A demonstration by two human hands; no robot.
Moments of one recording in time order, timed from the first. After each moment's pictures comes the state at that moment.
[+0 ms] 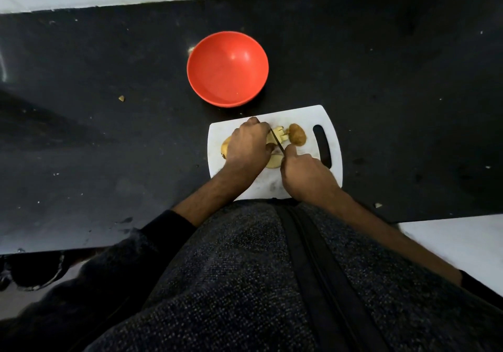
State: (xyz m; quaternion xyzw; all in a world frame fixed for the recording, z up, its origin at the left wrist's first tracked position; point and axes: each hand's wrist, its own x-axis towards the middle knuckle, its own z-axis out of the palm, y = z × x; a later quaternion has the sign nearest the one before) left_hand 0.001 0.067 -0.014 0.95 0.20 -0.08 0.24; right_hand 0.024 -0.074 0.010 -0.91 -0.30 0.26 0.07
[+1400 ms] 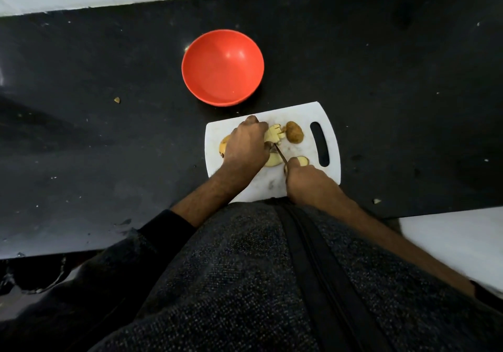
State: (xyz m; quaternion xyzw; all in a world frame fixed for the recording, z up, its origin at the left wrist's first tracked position) left_hand 0.000 0.066 -0.016 0.95 0.19 -0.08 0.24; right_hand 0.013 -0.089 0.010 -0.90 -0.27 0.35 0.03
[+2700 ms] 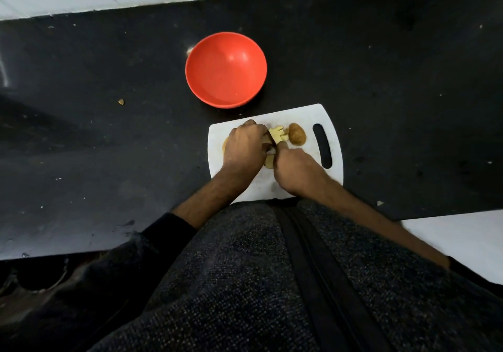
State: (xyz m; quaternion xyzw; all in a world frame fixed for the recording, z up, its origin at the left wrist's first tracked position) left_hand -0.002 0.074 -0.031 0.95 0.20 -0.05 0.22; right_hand 0.030 -0.053 0.010 -0.90 -0.27 0.32 0.10
